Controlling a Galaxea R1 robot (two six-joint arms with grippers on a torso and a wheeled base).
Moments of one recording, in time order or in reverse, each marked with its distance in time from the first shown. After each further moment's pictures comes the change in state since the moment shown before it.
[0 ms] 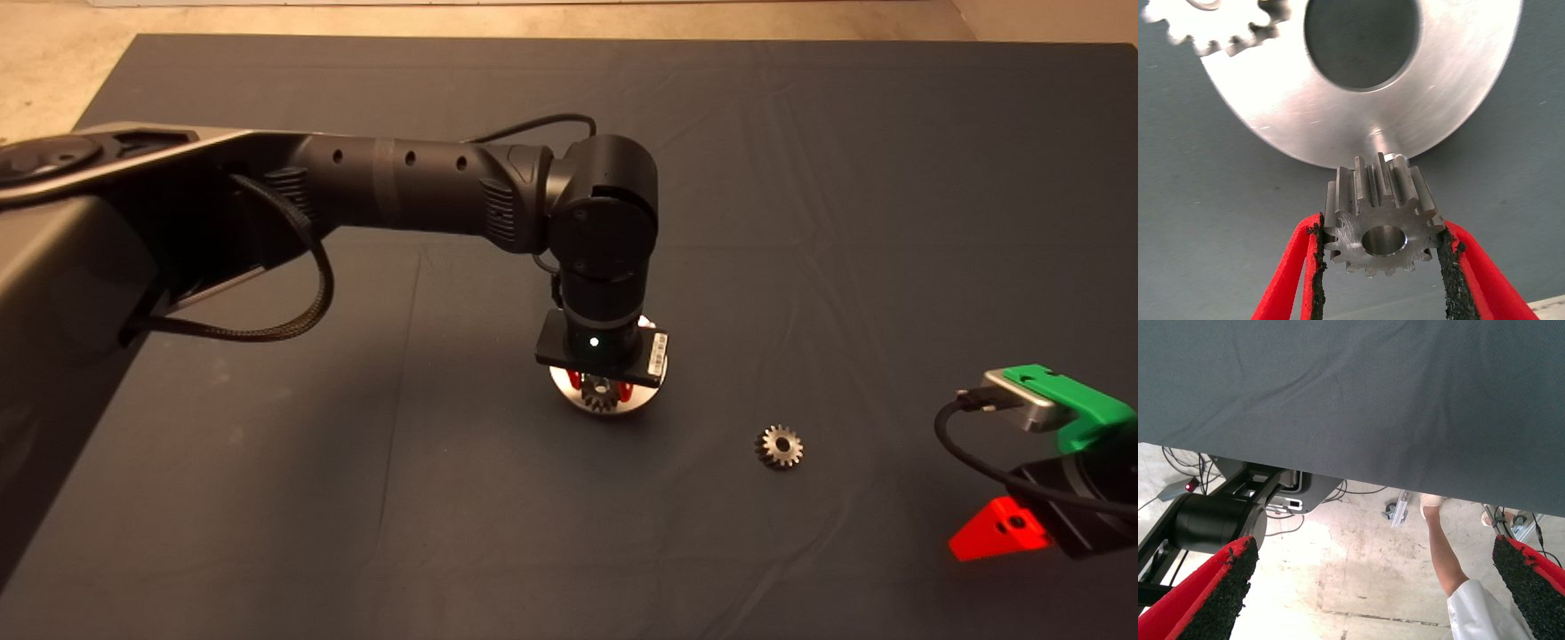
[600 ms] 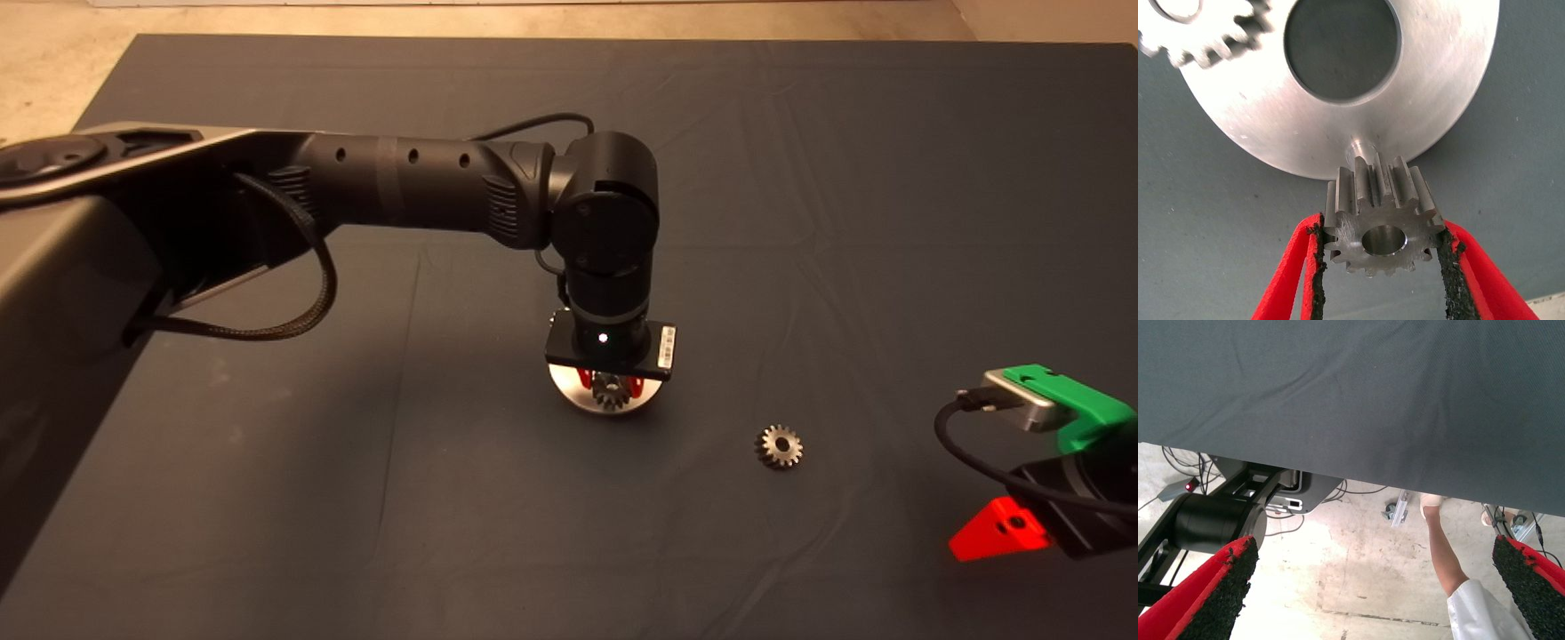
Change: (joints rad) left arm 0.000 0.005 -0.028 -0.007 -0.027 -0.014; right arm 0.000 0.000 0.000 0.000 0.000 0.000
